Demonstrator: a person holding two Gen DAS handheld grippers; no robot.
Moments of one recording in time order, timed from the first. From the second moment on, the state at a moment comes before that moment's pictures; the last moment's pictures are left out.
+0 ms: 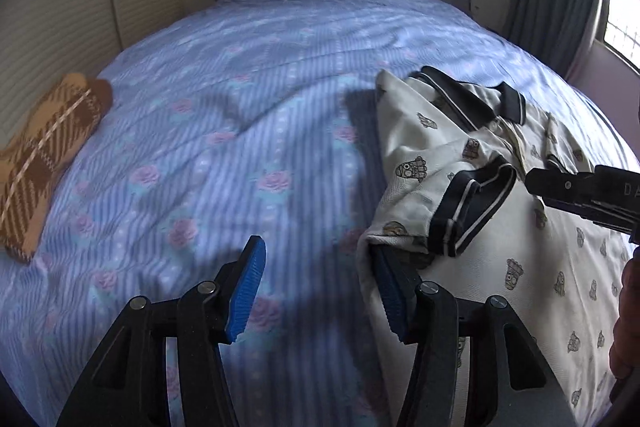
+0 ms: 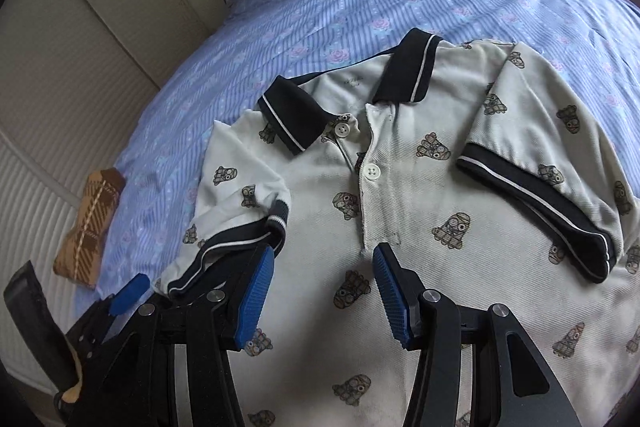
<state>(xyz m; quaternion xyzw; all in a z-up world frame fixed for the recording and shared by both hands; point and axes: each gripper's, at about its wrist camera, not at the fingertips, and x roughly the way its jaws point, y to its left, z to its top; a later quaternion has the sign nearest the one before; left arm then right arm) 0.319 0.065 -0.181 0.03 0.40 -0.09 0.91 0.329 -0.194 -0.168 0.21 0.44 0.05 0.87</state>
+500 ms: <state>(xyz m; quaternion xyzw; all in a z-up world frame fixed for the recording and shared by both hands) 0.377 0.051 -0.125 -0.01 0.42 -0.24 0.87 0.328 -0.196 -0.168 0.22 0.42 0.06 0.88</state>
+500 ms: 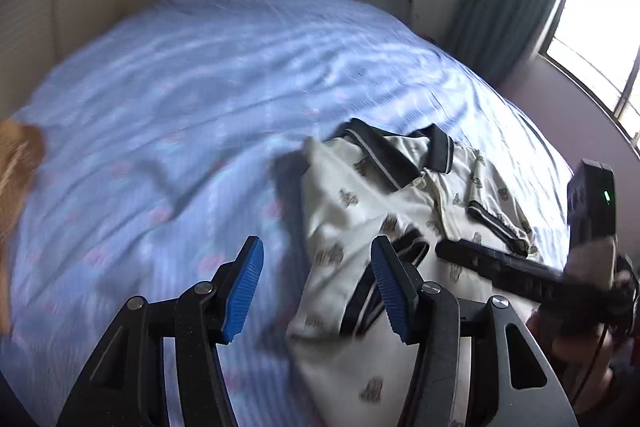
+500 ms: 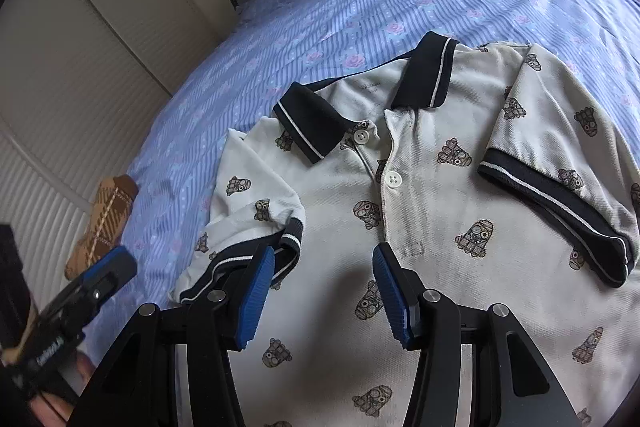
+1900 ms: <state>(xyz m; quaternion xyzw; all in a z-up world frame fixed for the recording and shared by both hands) 0.463 0.033 -0.151 -0.03 0.46 -0.30 0.83 0.354 -0.174 -0.172 0.18 0.41 0.10 0.89</state>
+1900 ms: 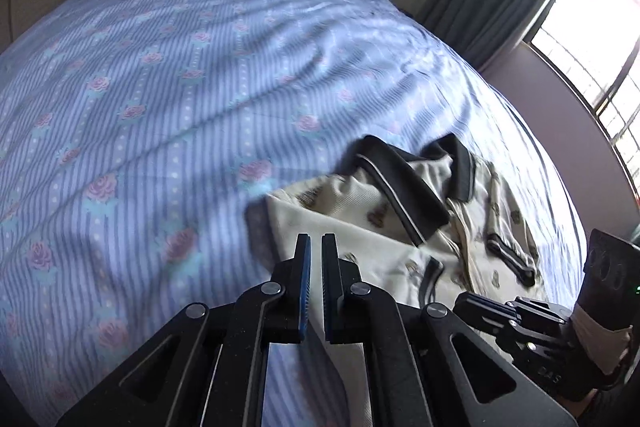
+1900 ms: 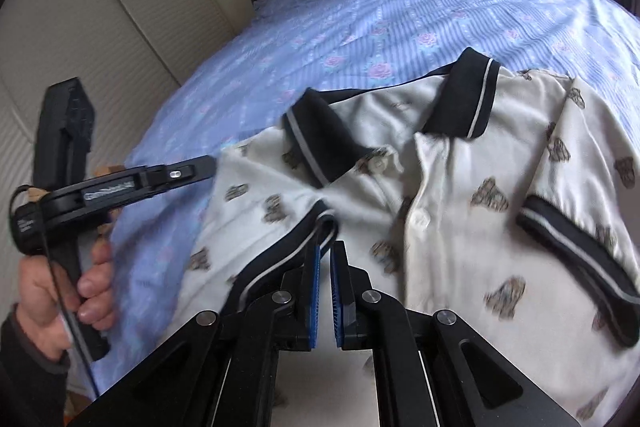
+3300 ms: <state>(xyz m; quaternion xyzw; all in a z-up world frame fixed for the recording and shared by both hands) 0.149 0.033 -0.136 0.06 0.39 -0.11 0.91 0.096 -0.246 -0.135 0.07 0.38 0.00 0.92</state>
